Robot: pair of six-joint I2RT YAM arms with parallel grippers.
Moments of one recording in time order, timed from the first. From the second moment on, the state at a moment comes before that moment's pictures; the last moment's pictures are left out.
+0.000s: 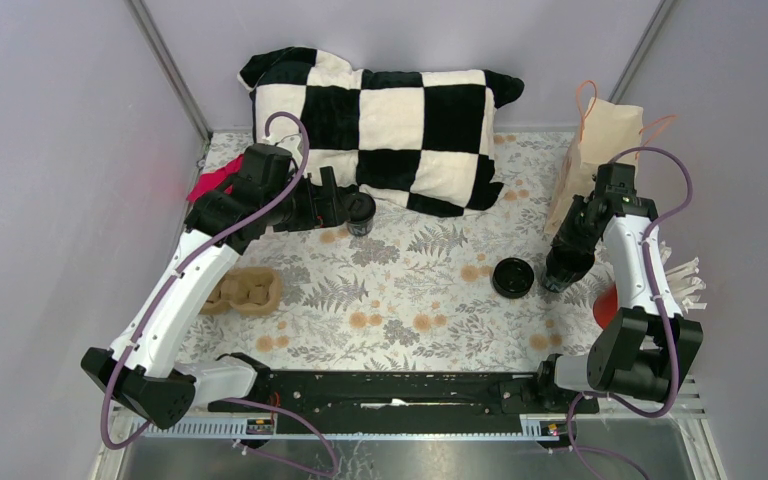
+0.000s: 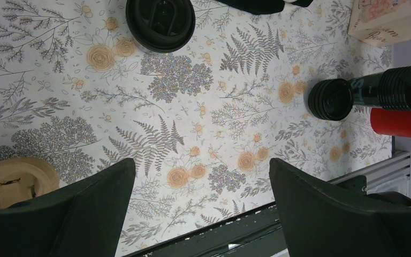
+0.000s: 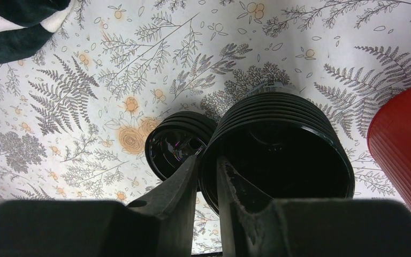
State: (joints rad) left arm -0.46 1.21 1.43 -0.94 0.09 -0.49; right arm -0.23 1.35 1.13 -0.90 -0.13 0.32
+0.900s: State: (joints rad) left arm -0.46 1.21 1.43 -0.94 0.10 -0.49; right arm -0.23 1.33 1.17 -0.95 -0.12 0.34
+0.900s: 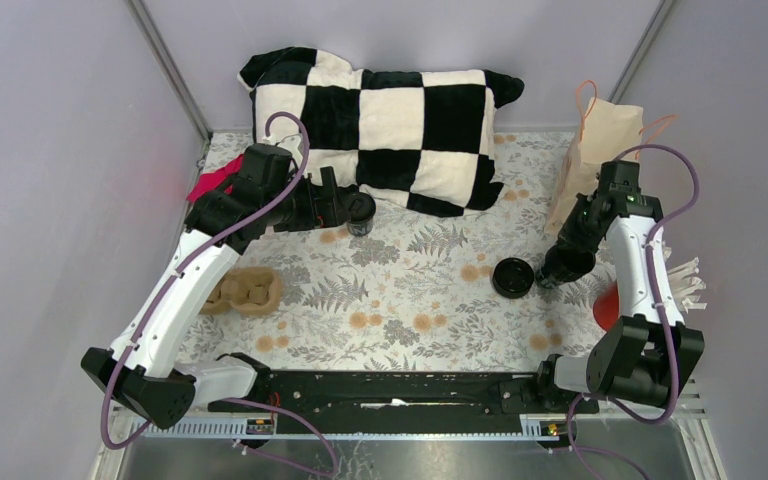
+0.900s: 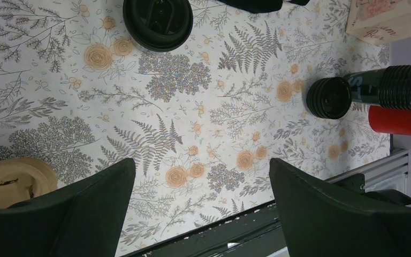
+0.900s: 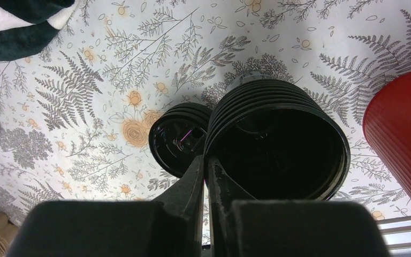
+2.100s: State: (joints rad) left arm -0.46 1.23 1.43 -0.94 0.11 -0.49; right arm 0.03 1.34 1.57 -1.24 0.23 0.36
